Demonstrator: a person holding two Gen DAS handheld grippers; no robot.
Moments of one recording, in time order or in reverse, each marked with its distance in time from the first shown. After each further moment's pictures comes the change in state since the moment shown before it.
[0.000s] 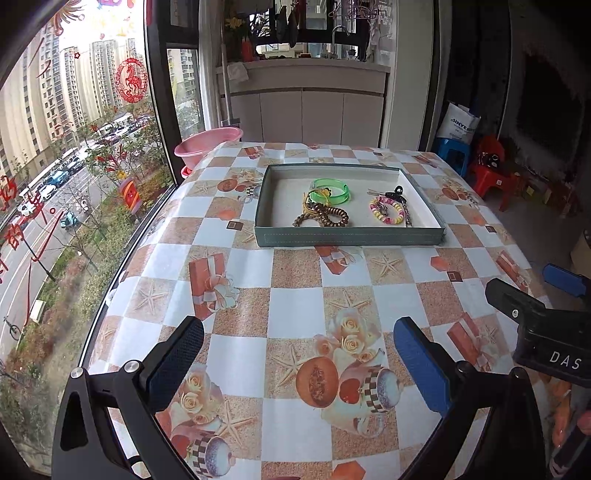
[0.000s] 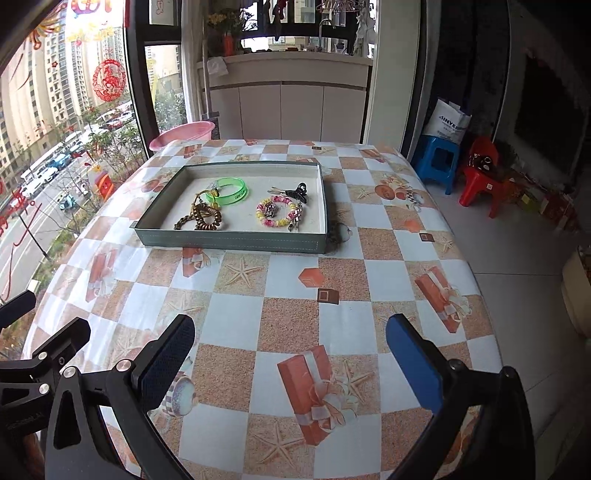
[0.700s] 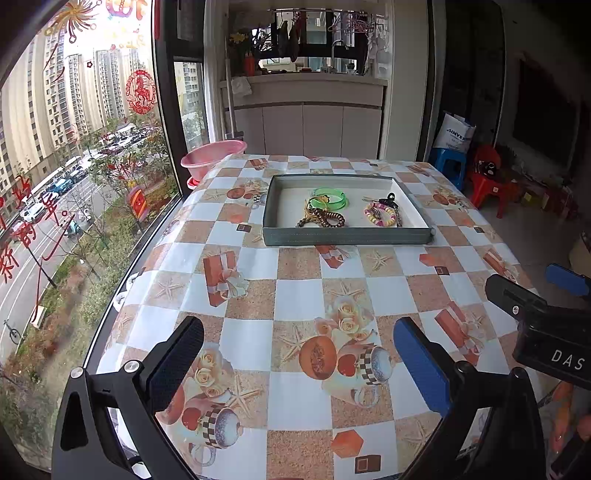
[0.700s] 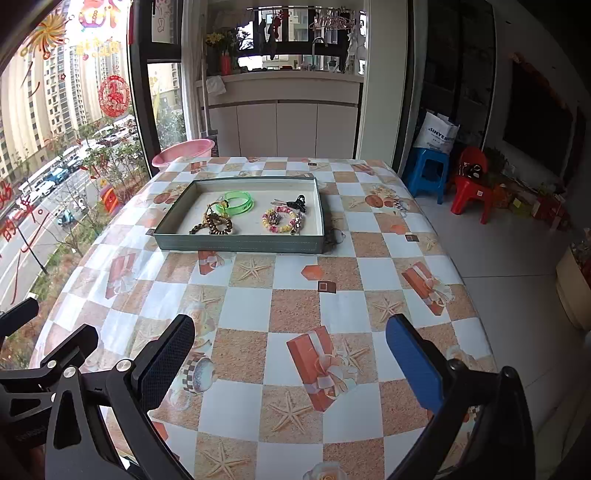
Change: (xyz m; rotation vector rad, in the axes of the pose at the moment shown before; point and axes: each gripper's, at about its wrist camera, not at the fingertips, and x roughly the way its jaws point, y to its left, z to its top) left arm -0.039 0.001 -0.023 0.001 -0.051 0.006; right arm -0.047 0.010 -0.023 0.027 -0.066 -0.012
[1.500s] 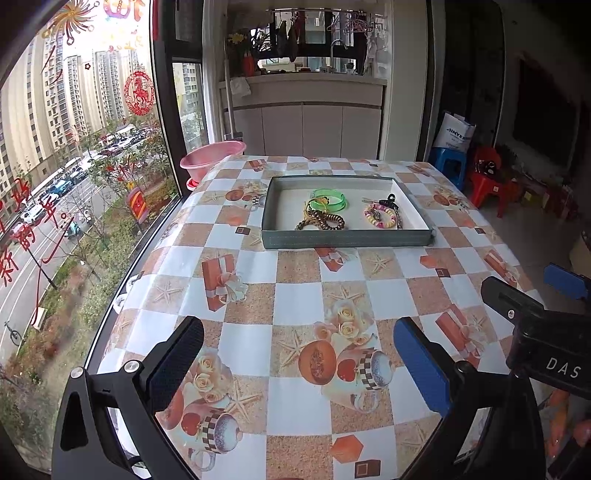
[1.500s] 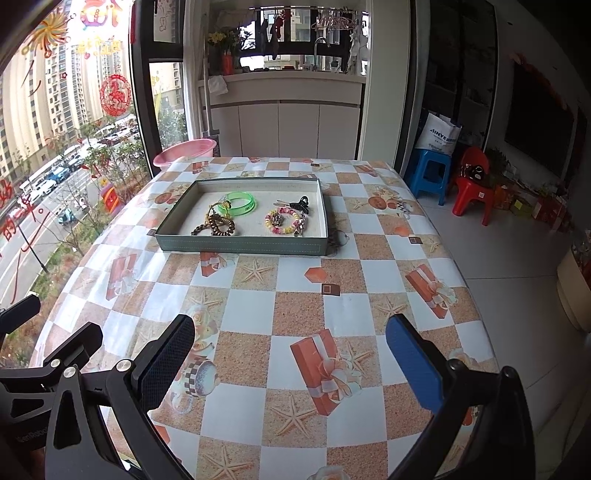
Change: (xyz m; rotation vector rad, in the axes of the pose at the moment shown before) left arm 0.001 -0.002 0.004 0.002 -0.004 0.001; right arm 0.003 0.002 0.004 -0.005 -0.001 0.002
